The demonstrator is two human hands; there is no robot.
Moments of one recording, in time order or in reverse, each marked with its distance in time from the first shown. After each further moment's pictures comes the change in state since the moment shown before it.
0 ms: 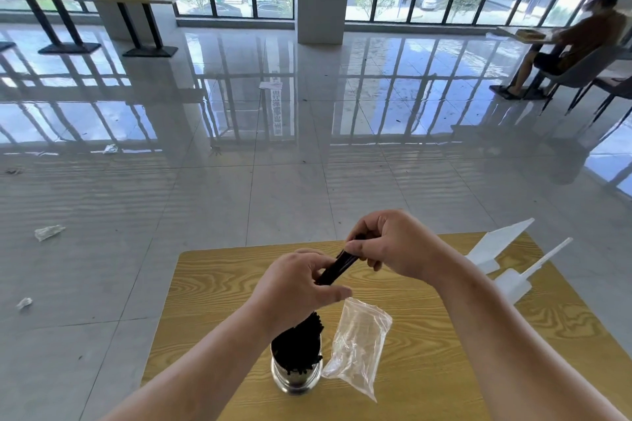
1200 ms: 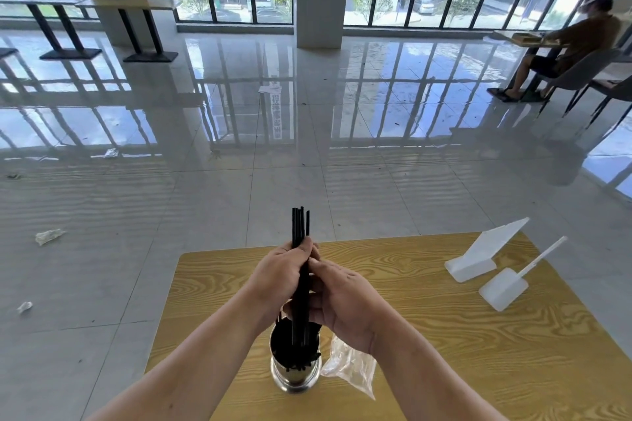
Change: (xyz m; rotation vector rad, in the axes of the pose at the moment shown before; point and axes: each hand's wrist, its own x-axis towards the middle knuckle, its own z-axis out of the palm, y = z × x) left_hand -0.009 0.020 -0.010 -0.944 0.046 -0.371; right_hand -0.027 0.002 0.111 1.068 -0.174 0.252
